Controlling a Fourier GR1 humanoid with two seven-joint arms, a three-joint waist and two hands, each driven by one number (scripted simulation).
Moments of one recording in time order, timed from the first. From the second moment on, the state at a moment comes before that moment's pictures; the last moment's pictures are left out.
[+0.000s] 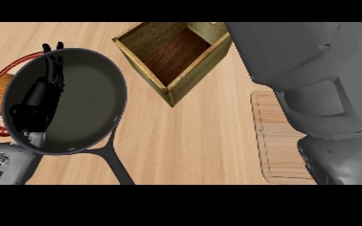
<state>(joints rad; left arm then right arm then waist) -0.23 0.51 -0.17 -1.52 0.10 0.18 -0.02 -1.77 -0.08 -0.23 -0.58 0.97 0.21 1.05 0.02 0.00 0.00</state>
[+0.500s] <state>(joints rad) -0.25 0.50 -0.19 -1.50 0.10 0.20 -0.03 -1.84 -0.09 -0.30 -0.43 0.92 0.25 1.01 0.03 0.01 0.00</state>
